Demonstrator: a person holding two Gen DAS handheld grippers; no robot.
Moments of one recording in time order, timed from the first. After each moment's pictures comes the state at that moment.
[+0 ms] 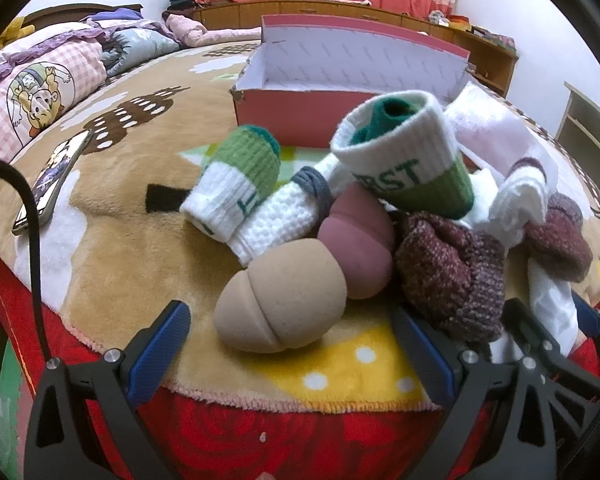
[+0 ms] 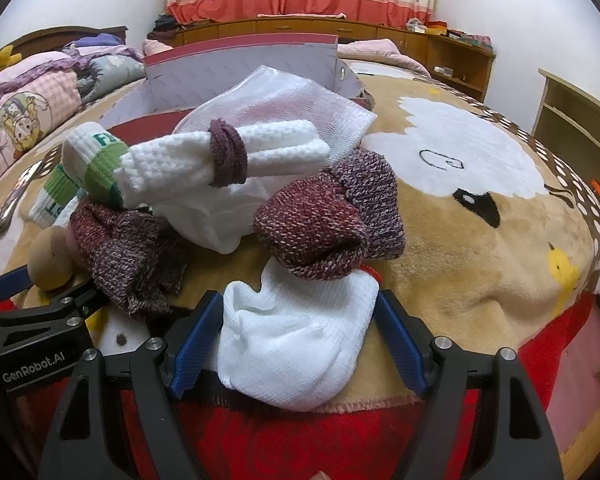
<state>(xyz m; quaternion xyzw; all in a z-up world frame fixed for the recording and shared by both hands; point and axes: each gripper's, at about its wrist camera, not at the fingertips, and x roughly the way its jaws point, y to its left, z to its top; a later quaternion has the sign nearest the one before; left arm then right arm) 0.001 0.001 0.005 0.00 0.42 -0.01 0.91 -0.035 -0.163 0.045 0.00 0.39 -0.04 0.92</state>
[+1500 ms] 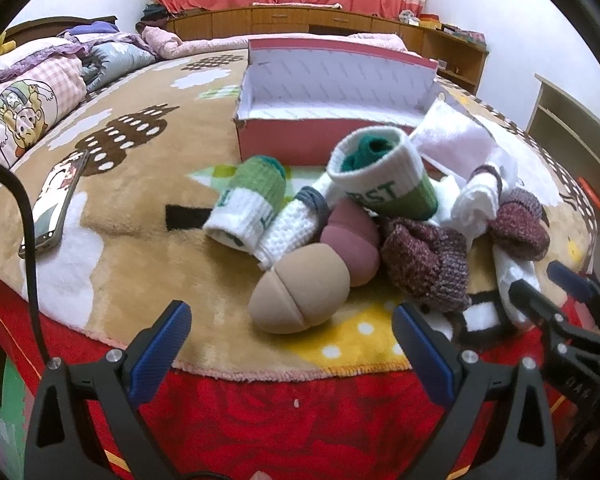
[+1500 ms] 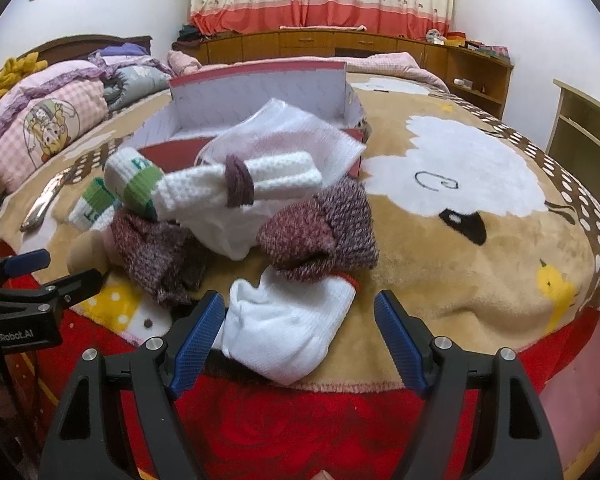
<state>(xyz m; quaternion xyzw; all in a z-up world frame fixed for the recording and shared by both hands) -0.022 0.018 0.031 0.02 0.41 -0.06 0.91 -0.052 -0.182 0.069 0.01 0.37 0.01 0.93</state>
